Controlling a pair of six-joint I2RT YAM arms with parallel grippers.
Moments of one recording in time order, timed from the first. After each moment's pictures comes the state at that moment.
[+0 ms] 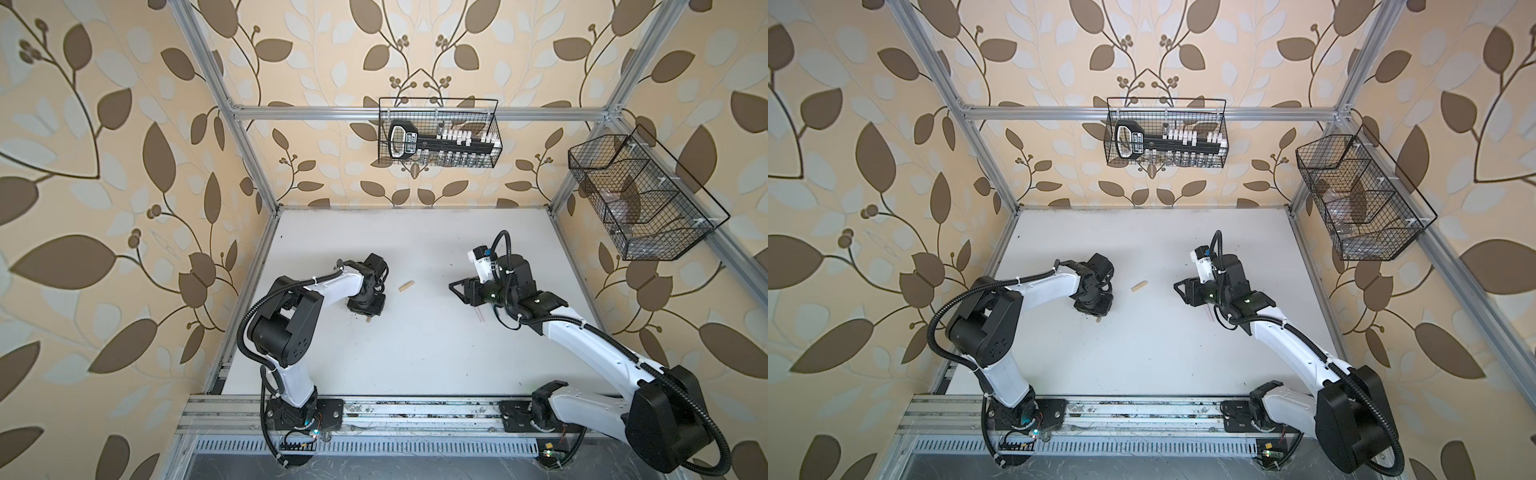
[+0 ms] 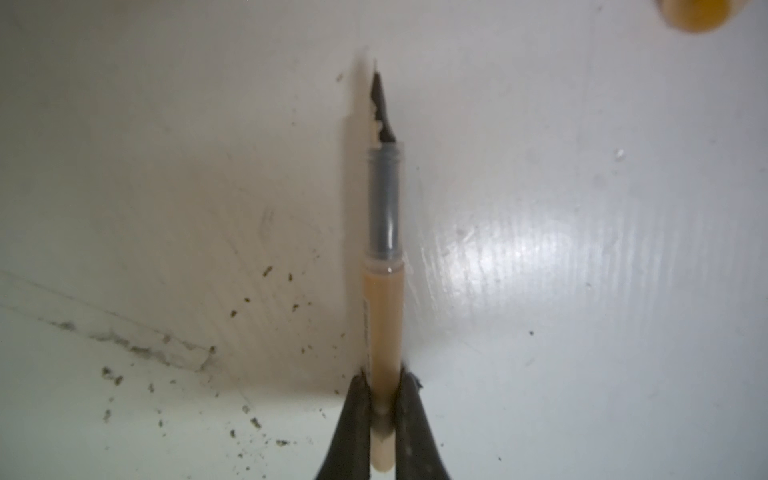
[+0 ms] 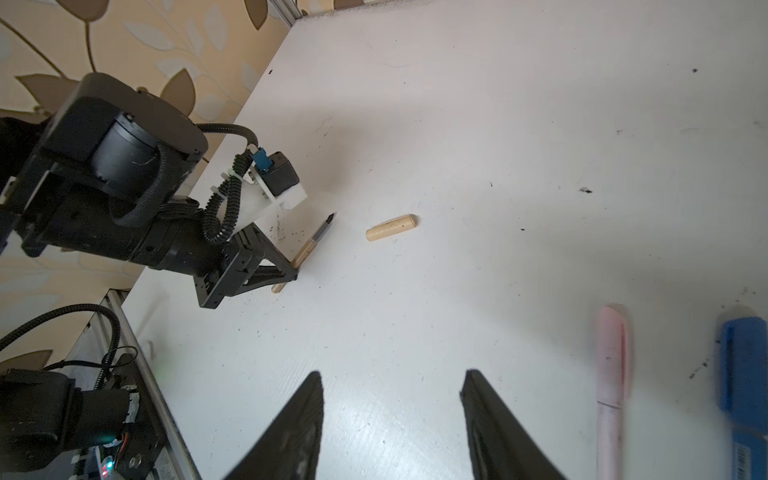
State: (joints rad) left arm -0.47 1.75 1.05 -0.73 0.05 -0.24; right arm 0.40 1.18 0.73 -0.19 -0.33 0.29
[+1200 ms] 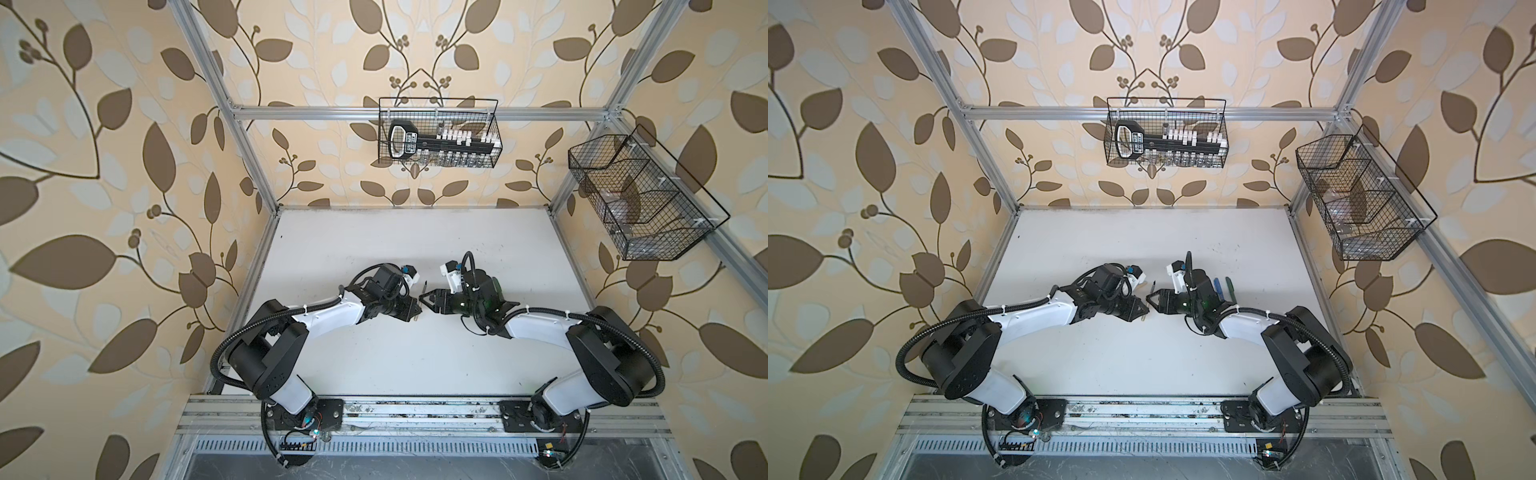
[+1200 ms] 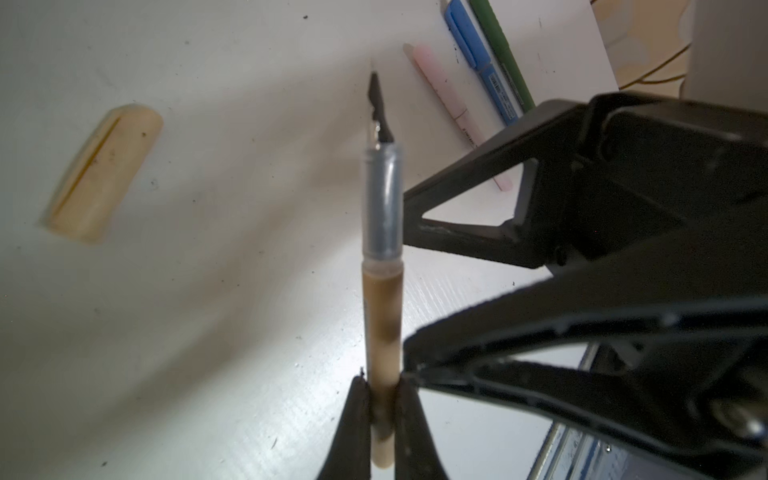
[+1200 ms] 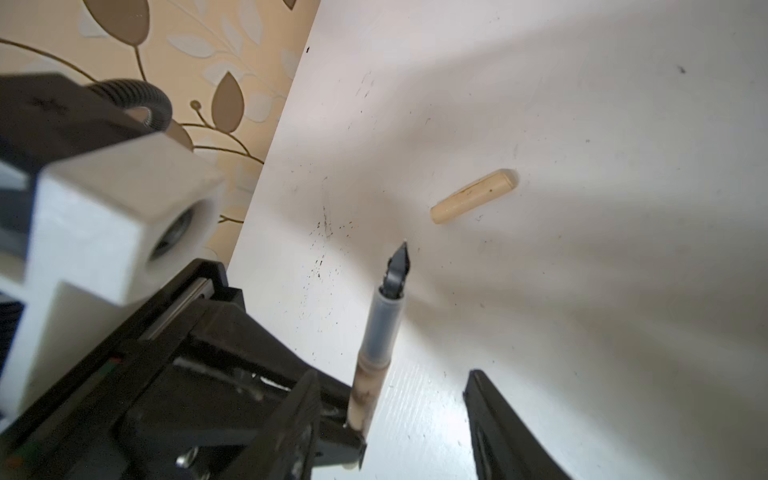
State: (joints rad) left arm -0.66 1.56 0.85 -0.14 0.41 -0.38; right arm 0.55 1.54 0.61 0.38 -0.39 0.64
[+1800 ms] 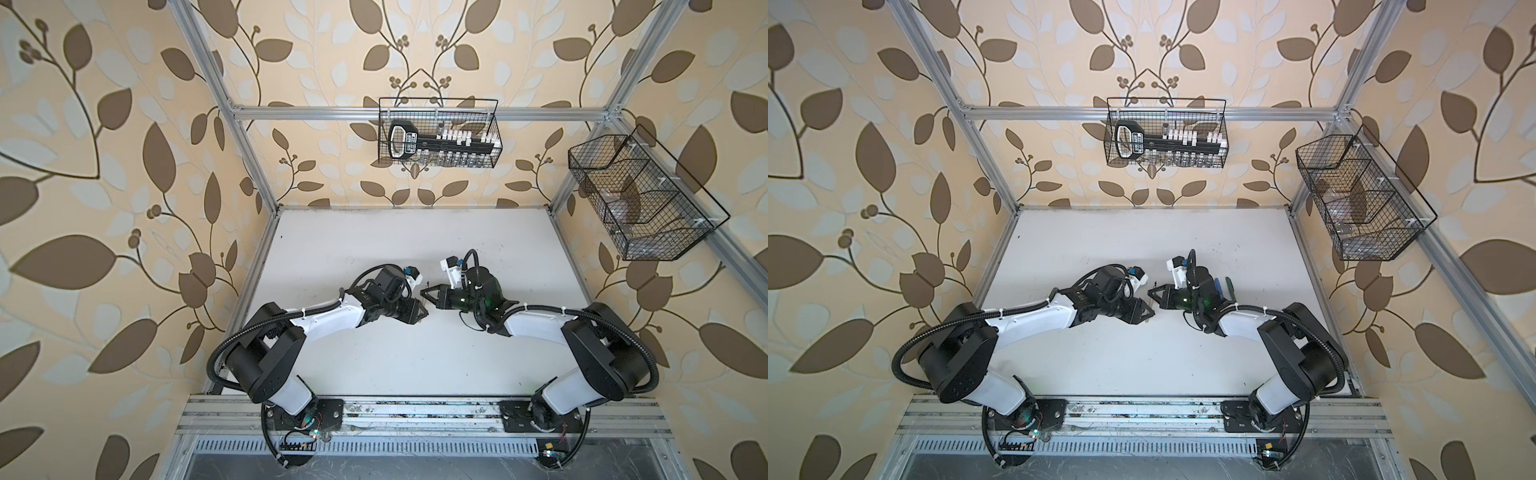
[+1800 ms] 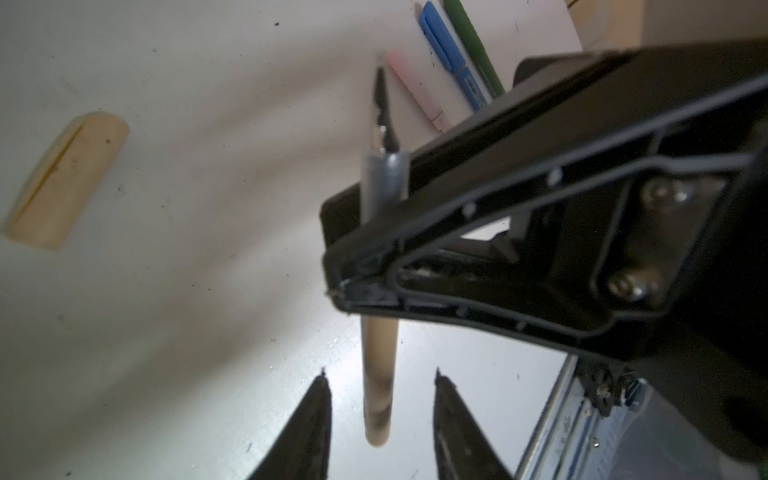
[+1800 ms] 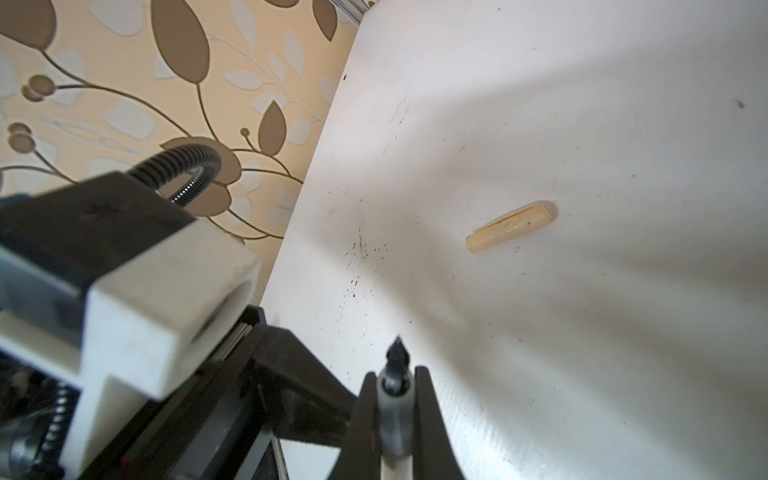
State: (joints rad) left arm -0.69 1.51 0.81 -0.08 0.39 -0.40; right arm 0.52 1.53 0.60 0.49 -0.46 0.71
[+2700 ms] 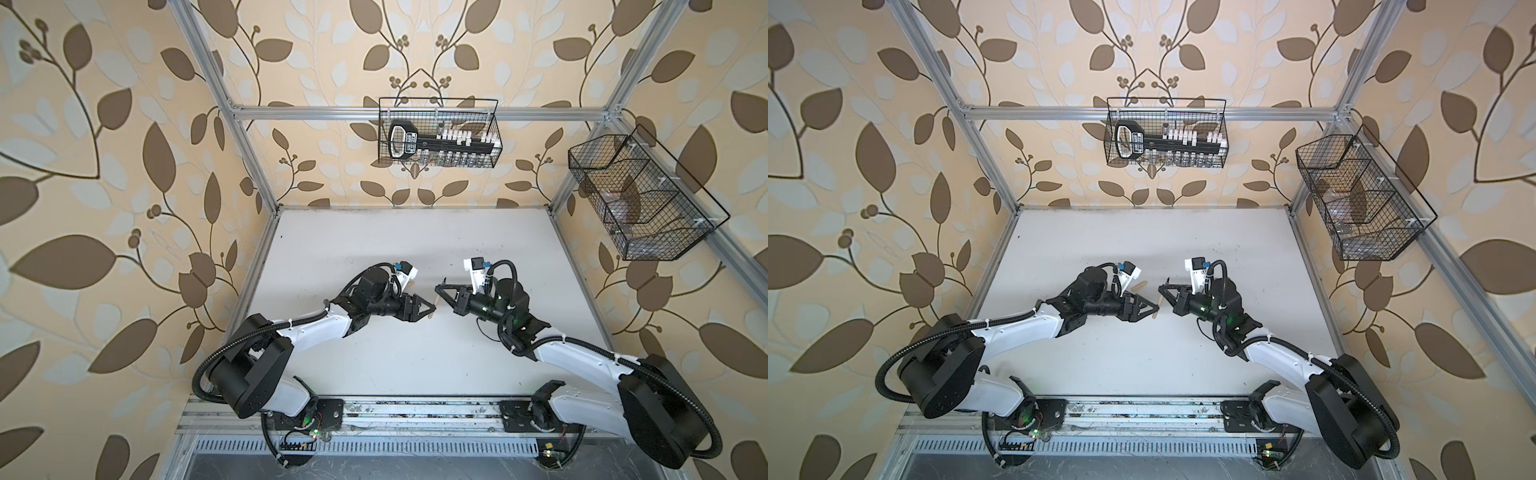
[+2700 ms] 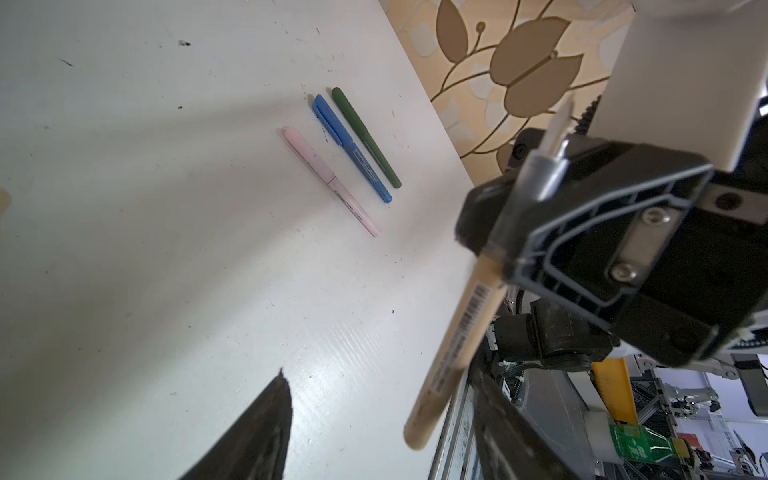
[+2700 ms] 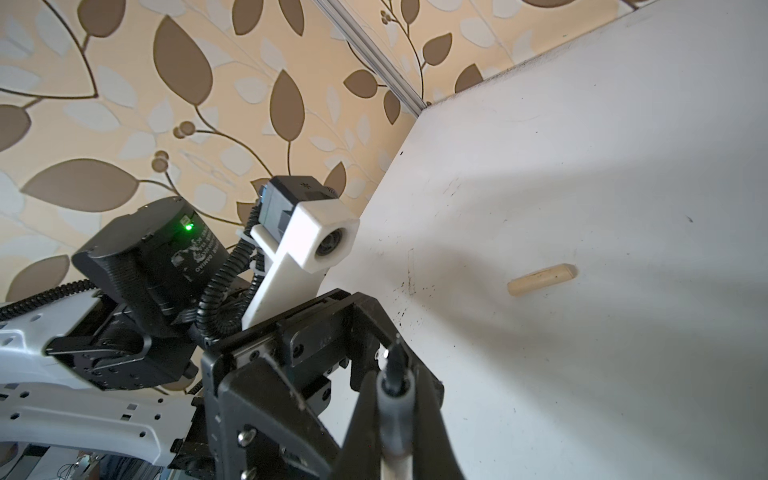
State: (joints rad) left arm -0.64 1.43 0.68 0.24 0.64 -0.56; right arm 0.53 1.21 0.43 0.57 -0.42 0.71
